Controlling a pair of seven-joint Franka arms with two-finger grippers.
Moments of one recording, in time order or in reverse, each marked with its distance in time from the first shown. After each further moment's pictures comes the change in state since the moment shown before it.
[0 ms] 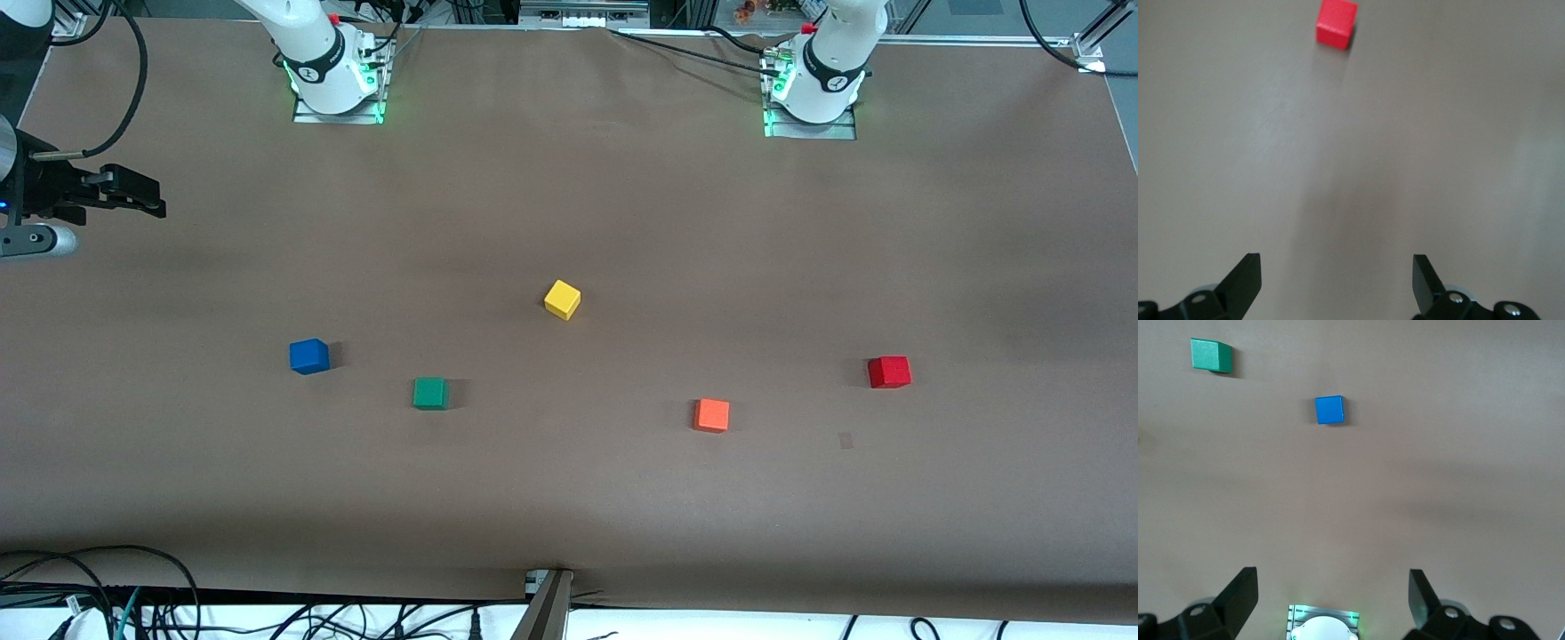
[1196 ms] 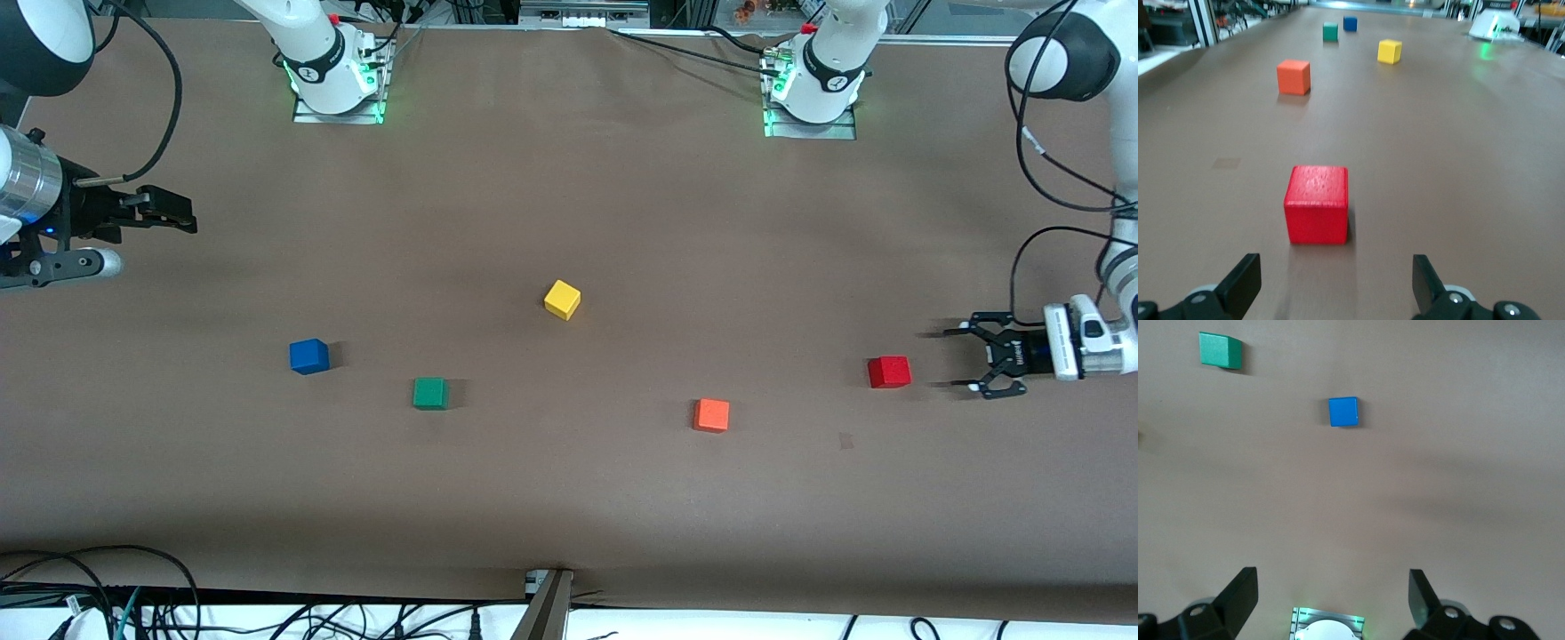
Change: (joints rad) left arm 0.018 0.452 -0.034 0.027 -0.694 -0.098 0.495; right arm 0.019 0.050 0.005 -0.002 0.014 0.019 0.000
